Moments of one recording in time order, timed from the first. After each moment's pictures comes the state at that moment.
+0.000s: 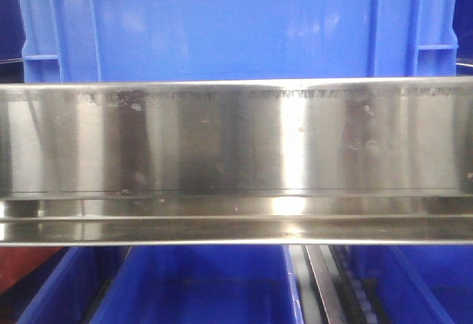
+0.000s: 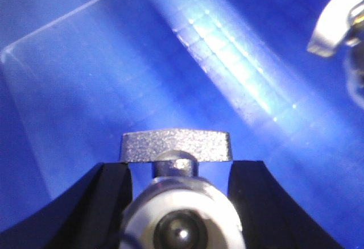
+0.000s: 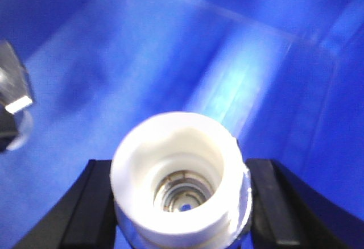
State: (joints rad) left arm -0.45 1.83 -1.87 0.00 0.98 0.08; right arm 0.46 1.71 -1.71 0.15 0.87 -0.09
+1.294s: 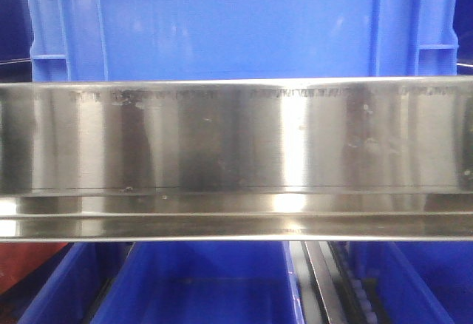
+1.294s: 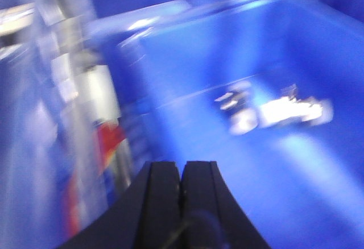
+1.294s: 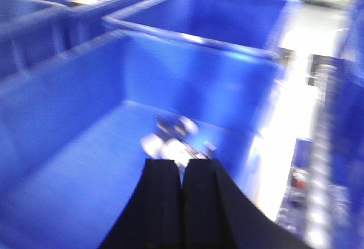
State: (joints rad) left arm -0.26 1.18 -1.55 0.03 0.90 0.05; right arm 0.41 1.04 -1.27 0.13 0.61 -0.09
